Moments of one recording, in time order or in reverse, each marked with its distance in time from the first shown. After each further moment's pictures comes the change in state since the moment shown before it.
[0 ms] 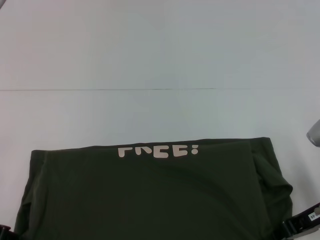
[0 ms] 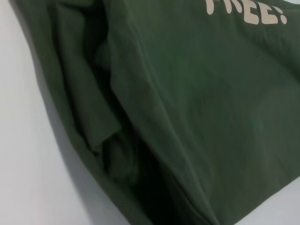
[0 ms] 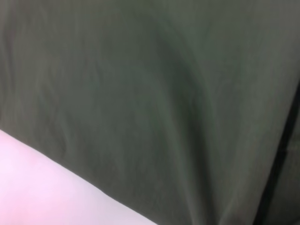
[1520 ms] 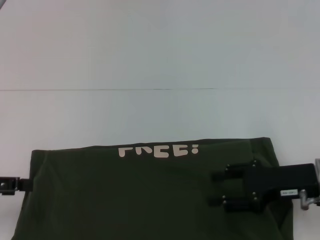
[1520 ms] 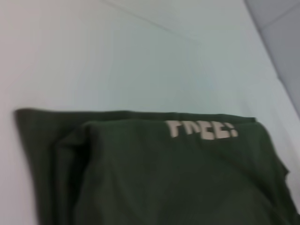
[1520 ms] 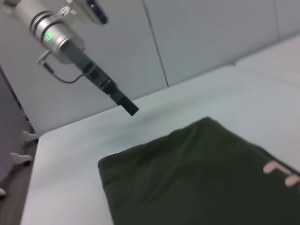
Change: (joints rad) left arm -0.018 0.057 -0.222 0.022 -0.140 0.027 0.037; right arm -0.029 0.030 0.196 0.124 0.413 -0.012 -0.998
